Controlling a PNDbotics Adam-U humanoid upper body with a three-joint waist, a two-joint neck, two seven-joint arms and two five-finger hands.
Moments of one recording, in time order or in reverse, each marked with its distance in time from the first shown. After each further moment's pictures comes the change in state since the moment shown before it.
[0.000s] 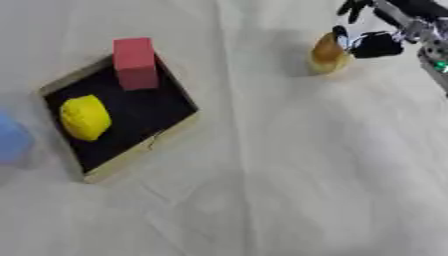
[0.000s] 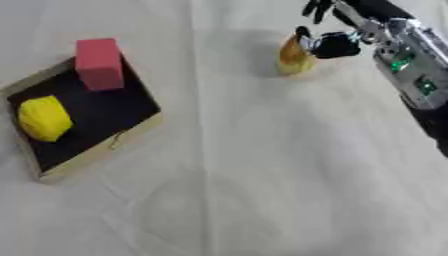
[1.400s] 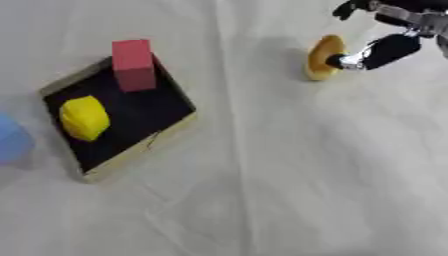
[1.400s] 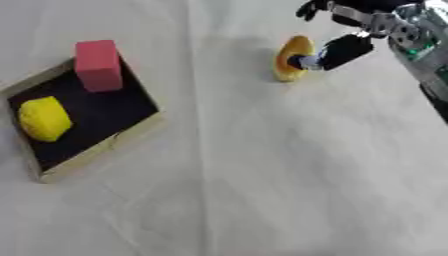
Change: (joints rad) left arm 0.006 0.001 0.000 0.000 0.000 0.005 -0.003; right arm 0.023 -0.036 0.028 -0.022 0.094 -0.064 0.252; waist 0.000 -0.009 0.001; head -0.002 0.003
